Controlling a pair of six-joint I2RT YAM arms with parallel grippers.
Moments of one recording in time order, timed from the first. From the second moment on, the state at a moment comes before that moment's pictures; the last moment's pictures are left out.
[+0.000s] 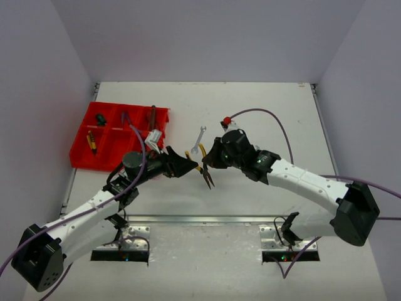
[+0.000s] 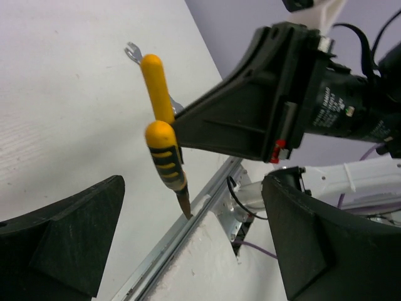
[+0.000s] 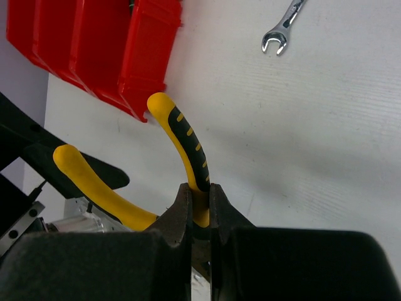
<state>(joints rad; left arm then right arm) -0.54 0.84 0.37 0.35 0.40 -0.86 0.84 1.30 0.88 -0.19 0.08 0.77</state>
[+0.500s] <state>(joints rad) -0.59 0.91 0.40 0.43 0.35 -0.85 0.87 1.26 0.88 -0.16 0.05 0.78</state>
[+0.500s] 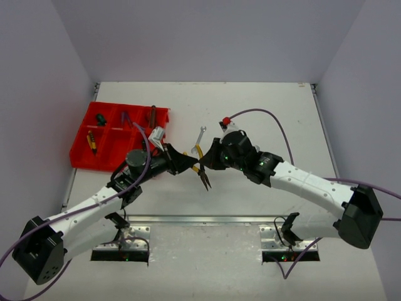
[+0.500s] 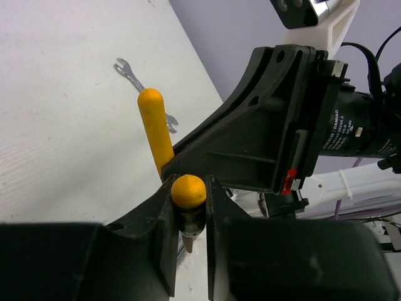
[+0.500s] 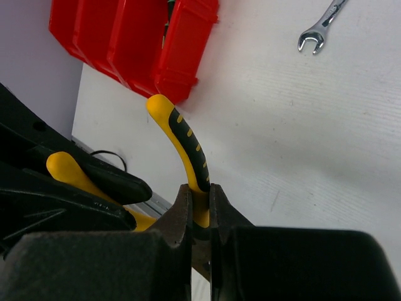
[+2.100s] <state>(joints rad) 0.32 1.29 0.92 -0.07 -0.42 -0.04 0.84 0.81 0.57 -0.40 0.28 0.46</state>
